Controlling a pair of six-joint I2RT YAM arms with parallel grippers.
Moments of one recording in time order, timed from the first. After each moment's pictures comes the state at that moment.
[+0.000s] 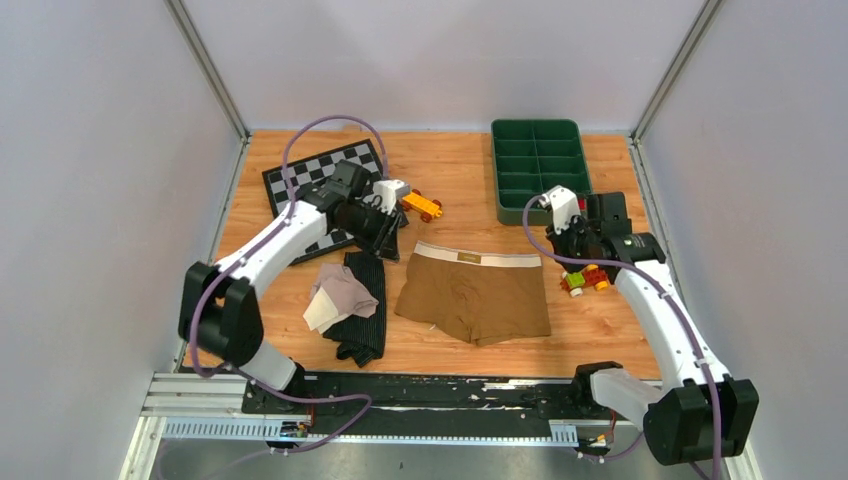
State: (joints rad) left arm -0.43 1.60 1.23 -0.74 0.54 0.03; right arm 0.13 1.10 0.96 -0.78 -0.21 -0.44
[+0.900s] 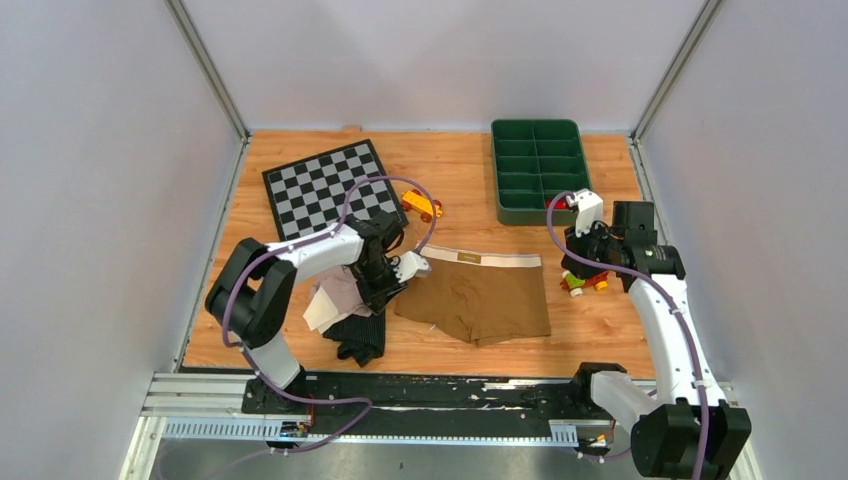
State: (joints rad) left arm -0.60 1.65 1.03 -0.87 0.33 0.56; right arm -0.04 1.00 0.93 -0.83 -0.39 -0.38
